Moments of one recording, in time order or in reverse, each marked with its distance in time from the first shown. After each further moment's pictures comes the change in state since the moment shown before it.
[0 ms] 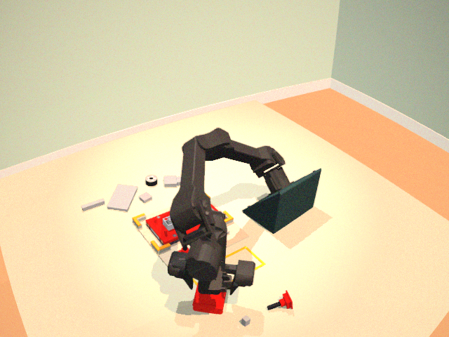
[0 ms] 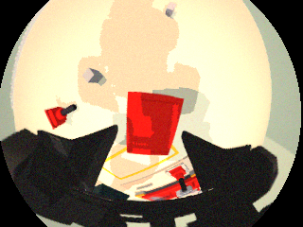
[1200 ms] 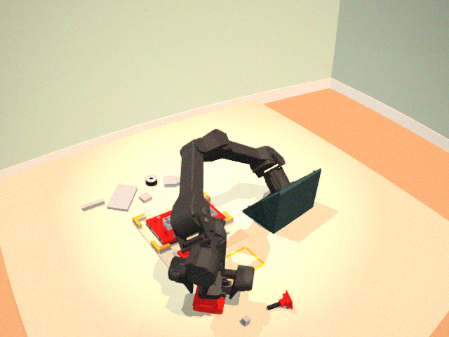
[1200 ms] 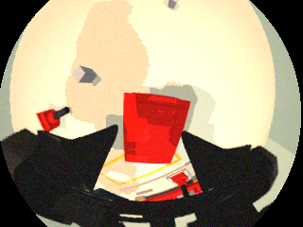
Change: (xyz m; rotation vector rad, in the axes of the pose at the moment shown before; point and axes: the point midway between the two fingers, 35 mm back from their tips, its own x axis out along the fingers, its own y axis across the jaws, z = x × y) arm 0.017 0.000 0.000 0.000 -0.001 -0.001
